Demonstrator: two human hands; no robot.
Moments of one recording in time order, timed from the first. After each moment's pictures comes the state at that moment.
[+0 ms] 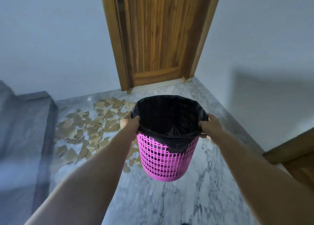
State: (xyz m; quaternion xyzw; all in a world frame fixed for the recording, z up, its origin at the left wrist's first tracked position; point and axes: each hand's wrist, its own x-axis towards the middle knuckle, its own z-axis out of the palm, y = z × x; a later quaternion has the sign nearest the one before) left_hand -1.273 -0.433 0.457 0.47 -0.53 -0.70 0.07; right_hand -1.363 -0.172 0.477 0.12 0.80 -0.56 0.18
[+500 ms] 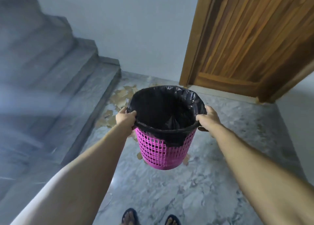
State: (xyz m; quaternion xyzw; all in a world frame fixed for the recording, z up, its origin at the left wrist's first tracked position) left_hand -1.247 -0.545 0.429 0.63 -0.40 -0.61 0.26; right_hand -1.474 -0.385 0.438 -0.13 0.85 -0.39 0.34
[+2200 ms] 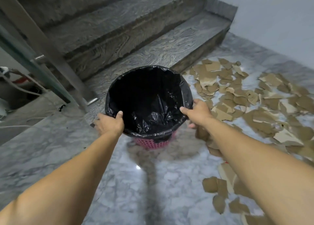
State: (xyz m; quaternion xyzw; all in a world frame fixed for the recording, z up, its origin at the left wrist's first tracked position) left_hand -0.943 -0.797 -0.101 0.89 -0.29 -0.23 0.27; right_hand -1.219 -0.826 -0.086 -0.44 0.73 -0.24 0.46
